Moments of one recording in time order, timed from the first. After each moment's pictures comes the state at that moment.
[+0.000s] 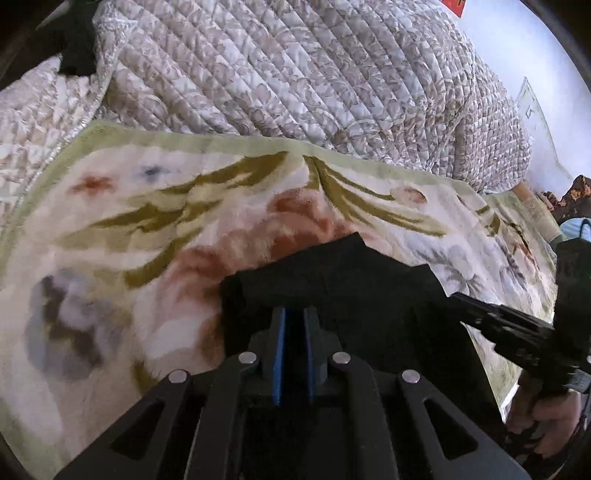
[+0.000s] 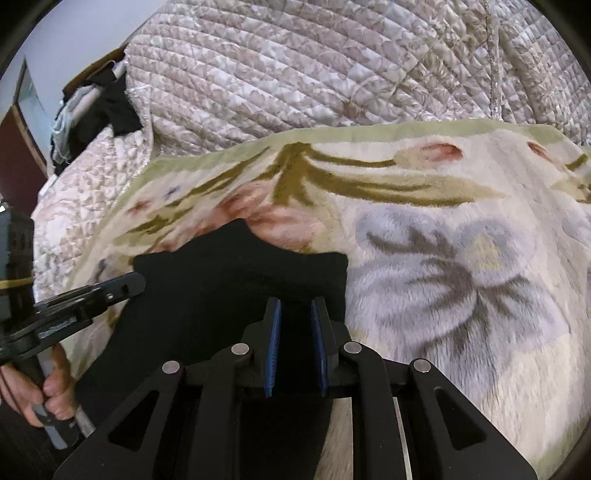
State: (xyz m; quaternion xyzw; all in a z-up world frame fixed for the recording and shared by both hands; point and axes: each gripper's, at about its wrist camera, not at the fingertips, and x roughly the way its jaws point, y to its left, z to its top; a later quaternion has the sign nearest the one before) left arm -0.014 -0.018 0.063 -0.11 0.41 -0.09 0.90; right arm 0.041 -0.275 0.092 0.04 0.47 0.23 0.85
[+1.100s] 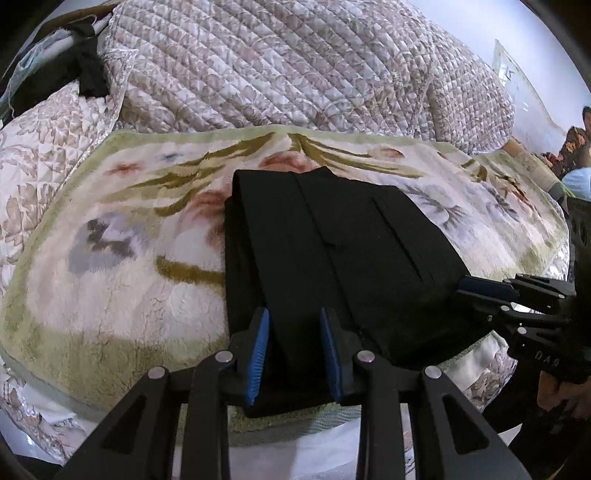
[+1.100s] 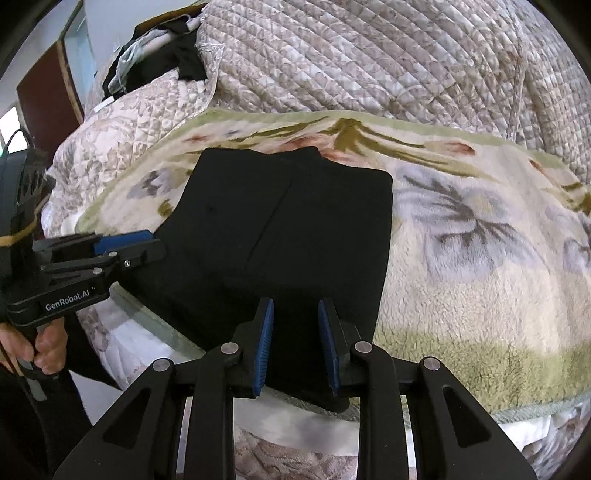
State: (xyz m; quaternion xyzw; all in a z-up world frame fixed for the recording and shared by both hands) left arm -0.110 -0.041 0.055 -0.04 0.40 -0.07 0.91; right arm -0.067 -0.265 0.091 -0.05 0.45 0.27 0.85
